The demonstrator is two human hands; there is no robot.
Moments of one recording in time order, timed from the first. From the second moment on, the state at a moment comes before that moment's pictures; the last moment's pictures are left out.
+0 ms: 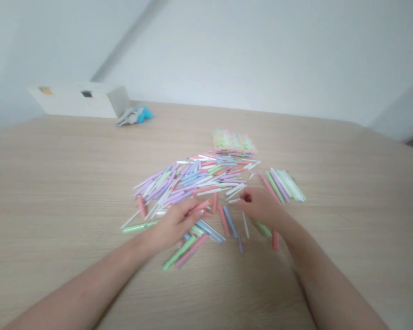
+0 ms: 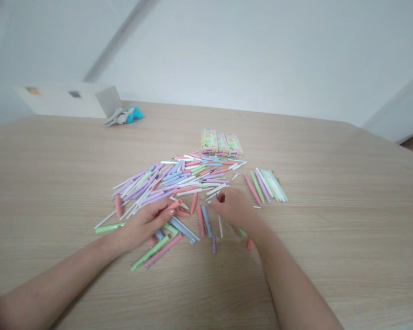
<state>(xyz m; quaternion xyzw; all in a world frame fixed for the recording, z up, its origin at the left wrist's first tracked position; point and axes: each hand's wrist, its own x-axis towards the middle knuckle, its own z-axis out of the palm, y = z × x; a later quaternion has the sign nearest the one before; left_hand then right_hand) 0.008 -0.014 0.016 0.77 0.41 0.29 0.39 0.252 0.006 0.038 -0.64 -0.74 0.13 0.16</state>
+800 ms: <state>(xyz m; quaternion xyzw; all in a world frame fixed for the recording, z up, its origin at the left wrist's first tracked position) 0.008 -0.013 0.014 0.78 0.38 0.28 0.40 0.234 -0.006 0.046 -0.40 -0.52 0.49 0.58</state>
